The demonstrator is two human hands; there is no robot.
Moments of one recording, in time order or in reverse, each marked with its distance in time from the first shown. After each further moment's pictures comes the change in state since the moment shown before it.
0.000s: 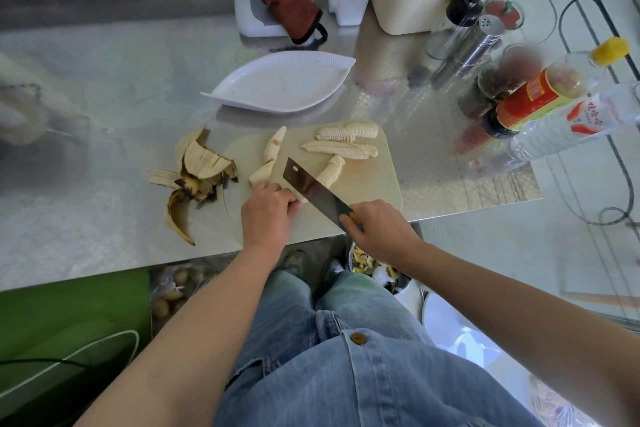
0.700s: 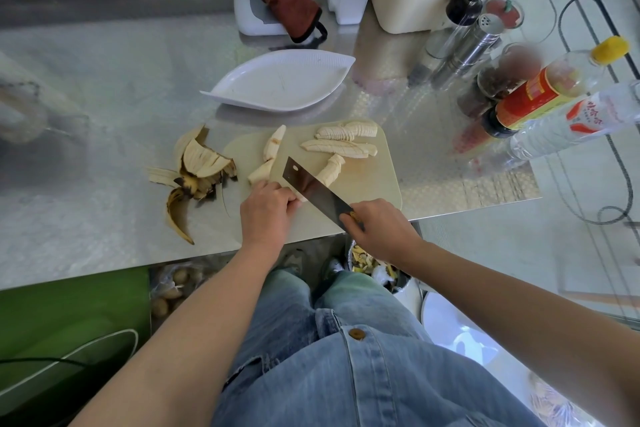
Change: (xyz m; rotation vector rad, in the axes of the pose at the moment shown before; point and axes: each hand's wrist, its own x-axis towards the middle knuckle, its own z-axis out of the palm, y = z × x) left_hand 0.000 -0.001 0.000 0.007 -0.004 0.005; right_hand -0.001 0.002 0.000 -0.004 0.001 -0.012
